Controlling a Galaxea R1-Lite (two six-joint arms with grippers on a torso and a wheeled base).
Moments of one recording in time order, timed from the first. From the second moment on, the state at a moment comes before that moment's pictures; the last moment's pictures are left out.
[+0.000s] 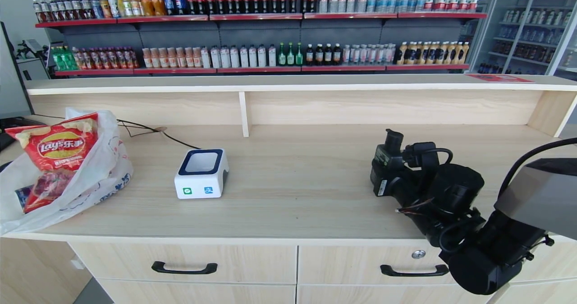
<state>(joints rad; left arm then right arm) 0.00 0.00 0.00 0.00 0.00 -0.01 0.39 2.12 -0.60 -1.57 -0.28 -0.03</state>
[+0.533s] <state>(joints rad) 0.00 0.00 0.00 0.00 0.00 -0.01 0.46 2.02 -0.54 -1.57 -0.28 -0.03</state>
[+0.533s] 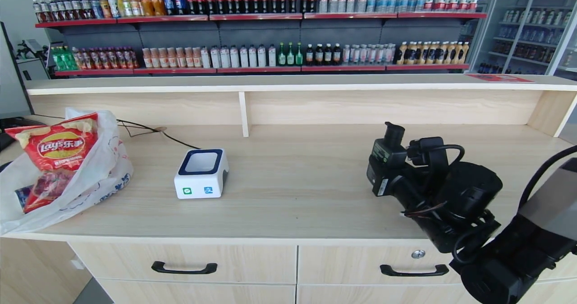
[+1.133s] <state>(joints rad) 0.00 0.00 0.00 0.00 0.00 0.00 0.54 1.72 -0.28 -1.57 -0.28 -0.05</state>
